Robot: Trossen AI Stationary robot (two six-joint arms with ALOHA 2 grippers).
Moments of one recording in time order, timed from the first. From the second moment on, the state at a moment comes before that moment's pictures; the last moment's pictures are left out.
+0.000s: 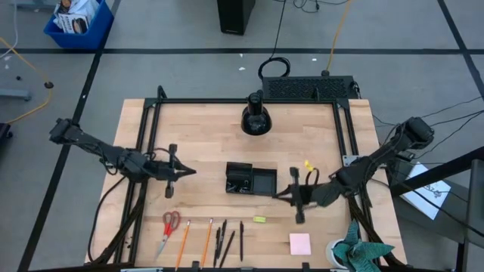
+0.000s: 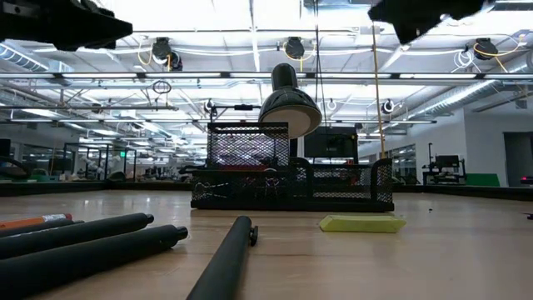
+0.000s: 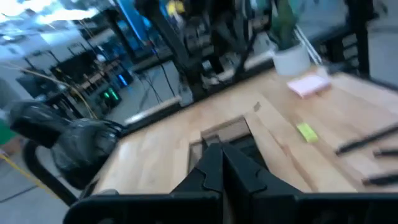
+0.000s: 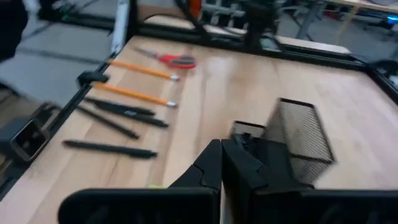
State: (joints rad) left arm -0.40 0.52 0.24 0.21 -0.34 0.38; right arm 0.55 1.24 0.65 0.15 0.48 0.12
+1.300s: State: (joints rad) left arm -0.34 0.40 0.18 0.21 -0.33 0.29; right arm 0.57 1.83 1.08 -0.11 0.29 0.59
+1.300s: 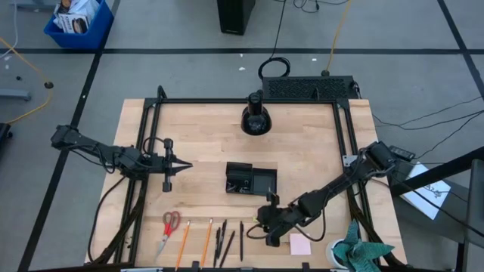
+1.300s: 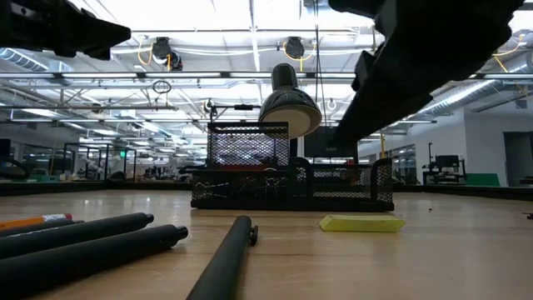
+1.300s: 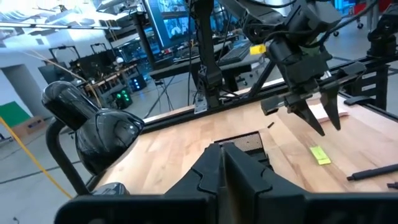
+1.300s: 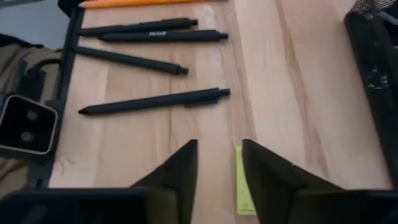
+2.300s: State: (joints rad) left arm -0.34 0.40 0.18 0.18 -0.33 0.22; right arm 0.58 1.97 1.08 -0.21 0.32 0.61
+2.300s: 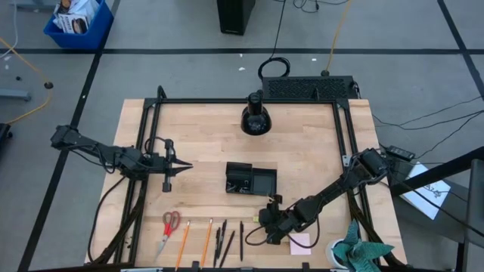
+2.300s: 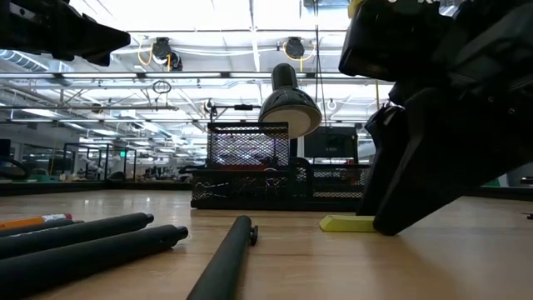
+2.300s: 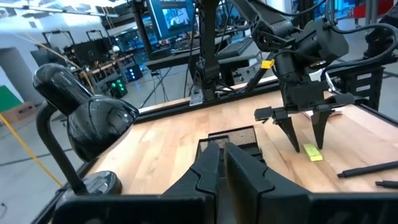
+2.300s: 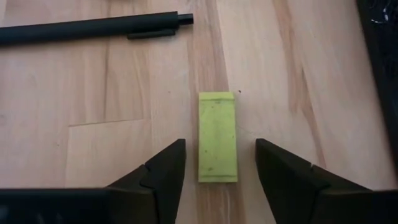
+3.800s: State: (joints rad) left arm -0.34 0.40 0.18 0.18 -0.33 0.20; right arm 0.48 1.93 1.21 -0.16 0.41 0.27
